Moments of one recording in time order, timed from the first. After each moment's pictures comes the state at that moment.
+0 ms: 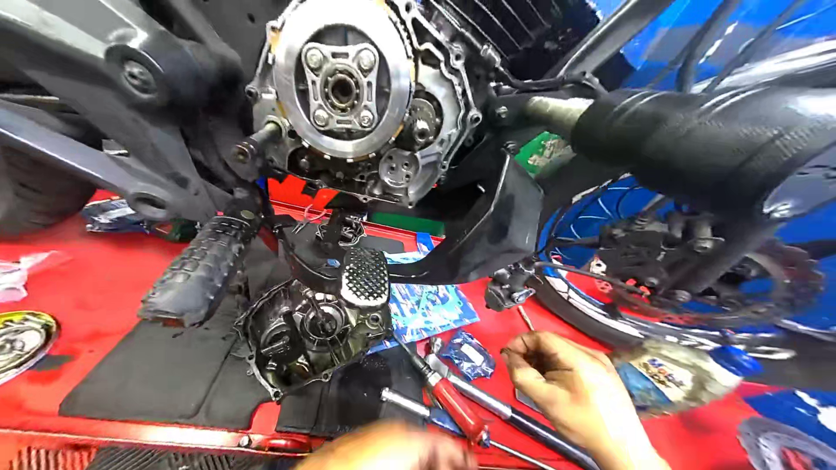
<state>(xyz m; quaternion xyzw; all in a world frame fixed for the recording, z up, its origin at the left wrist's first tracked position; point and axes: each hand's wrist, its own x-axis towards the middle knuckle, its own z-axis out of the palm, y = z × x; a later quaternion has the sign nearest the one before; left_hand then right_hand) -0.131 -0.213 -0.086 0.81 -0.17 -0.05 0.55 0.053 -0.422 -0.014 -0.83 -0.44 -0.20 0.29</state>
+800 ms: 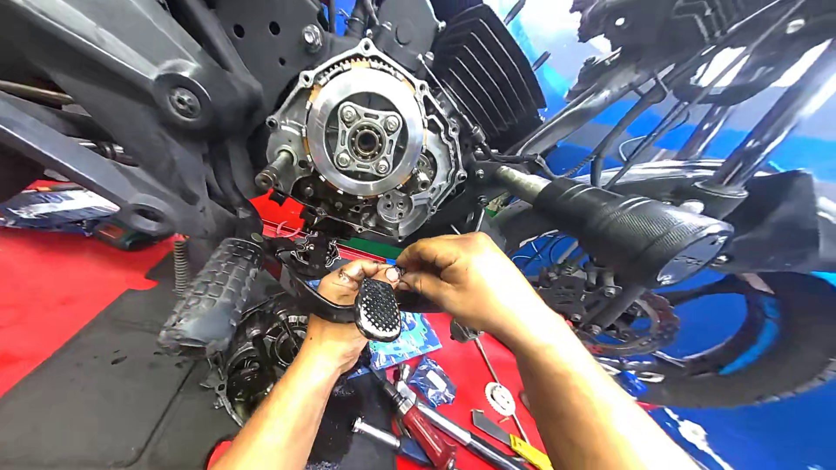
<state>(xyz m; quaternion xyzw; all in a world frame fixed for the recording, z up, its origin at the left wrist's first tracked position) -0.054 -0.140 -0.008 0.43 -0.10 0.36 0.82 0.034 -0.263 0.128 -0.73 -0.65 -0.17 0.12</state>
